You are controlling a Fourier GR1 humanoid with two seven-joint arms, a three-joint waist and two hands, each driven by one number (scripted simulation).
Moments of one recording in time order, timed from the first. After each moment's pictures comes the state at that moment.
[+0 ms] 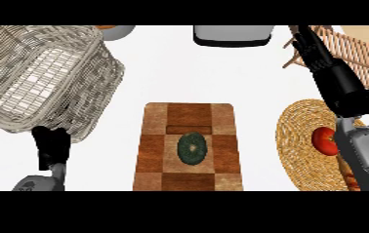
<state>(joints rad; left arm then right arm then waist) -0.06 0.36 -0.16 -1.34 0.21 0.44 -0.10 -0.37 -0.47 0.11 -1.49 -0.22 0.02 -0.04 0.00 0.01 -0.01</state>
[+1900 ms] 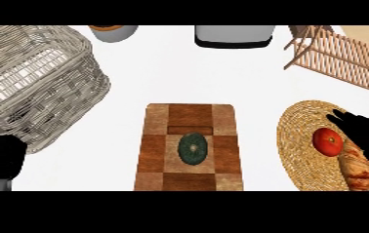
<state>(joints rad) 0.06 0.54 -0.02 -1.42 0.40 0.23 -0.01 0.18 -0.96 0.20 -1.93 0.58 0.14 0.24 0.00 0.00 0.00</state>
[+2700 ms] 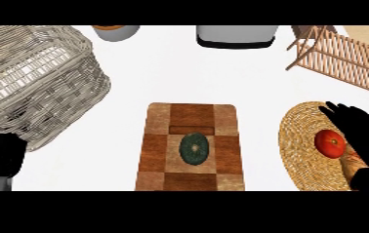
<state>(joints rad) 0.05 0.53 0.00 -1.40 0.39 0.23 0.00 0.00 -0.88 0.29 -1.73 0.76 0.26 0.28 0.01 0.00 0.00</state>
